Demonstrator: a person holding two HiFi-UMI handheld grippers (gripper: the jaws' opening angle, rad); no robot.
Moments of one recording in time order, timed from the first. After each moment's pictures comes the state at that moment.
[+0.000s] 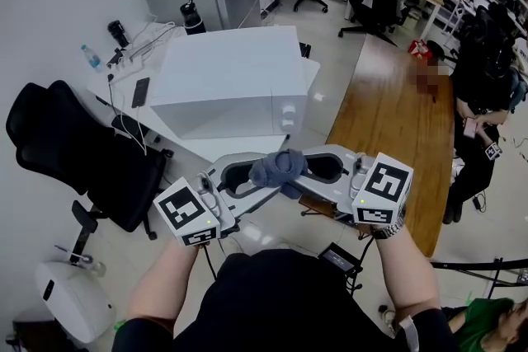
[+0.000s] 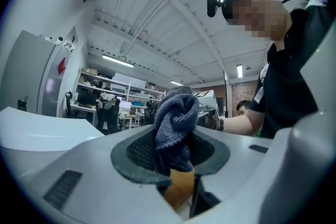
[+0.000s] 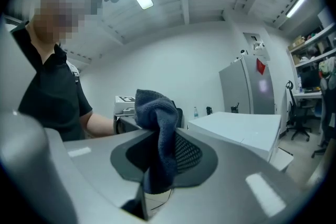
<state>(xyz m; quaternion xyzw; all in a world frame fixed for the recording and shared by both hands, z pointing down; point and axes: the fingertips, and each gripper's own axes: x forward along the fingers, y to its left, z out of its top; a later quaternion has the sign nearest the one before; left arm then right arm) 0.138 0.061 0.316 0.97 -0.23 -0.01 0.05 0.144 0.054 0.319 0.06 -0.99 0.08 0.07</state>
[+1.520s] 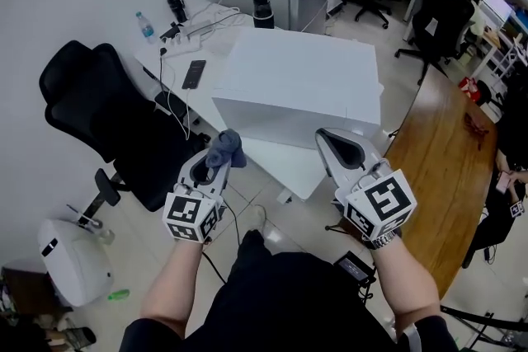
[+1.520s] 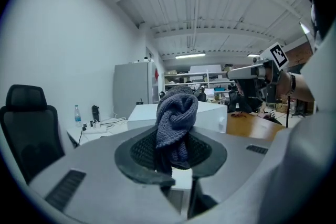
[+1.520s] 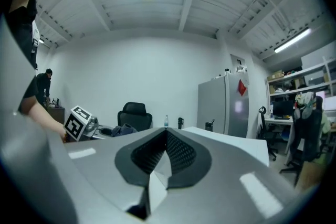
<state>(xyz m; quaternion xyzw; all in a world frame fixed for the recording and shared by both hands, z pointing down) -0.146 0.021 0.415 0.75 -0.66 0.09 0.05 0.035 -0.039 0.316 0.23 -0.97 -0.01 0.05</state>
